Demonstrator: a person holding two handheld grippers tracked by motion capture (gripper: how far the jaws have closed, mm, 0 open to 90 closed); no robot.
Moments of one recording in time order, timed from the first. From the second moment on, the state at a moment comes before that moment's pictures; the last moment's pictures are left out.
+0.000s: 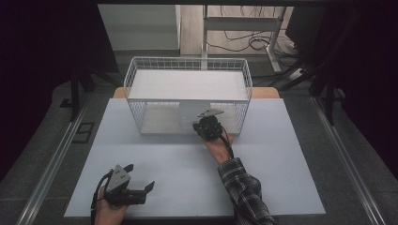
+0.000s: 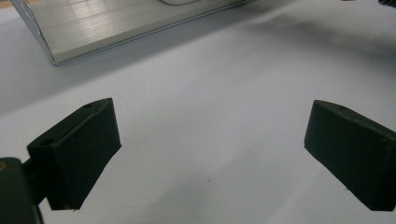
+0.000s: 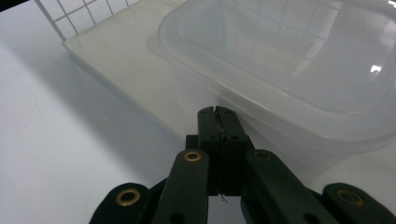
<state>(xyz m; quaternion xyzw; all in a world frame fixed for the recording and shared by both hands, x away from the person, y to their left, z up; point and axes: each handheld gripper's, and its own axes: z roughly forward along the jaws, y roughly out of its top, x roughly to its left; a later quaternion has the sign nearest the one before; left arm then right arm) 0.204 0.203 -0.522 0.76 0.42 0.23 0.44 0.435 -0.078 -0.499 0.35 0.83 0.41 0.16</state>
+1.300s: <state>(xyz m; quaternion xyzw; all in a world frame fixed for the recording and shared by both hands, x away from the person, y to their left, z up) 0.211 0.205 -0.527 0.76 0.42 0.19 0.46 0.409 -0.090 -0.485 0.34 0.83 0.42 0.13</state>
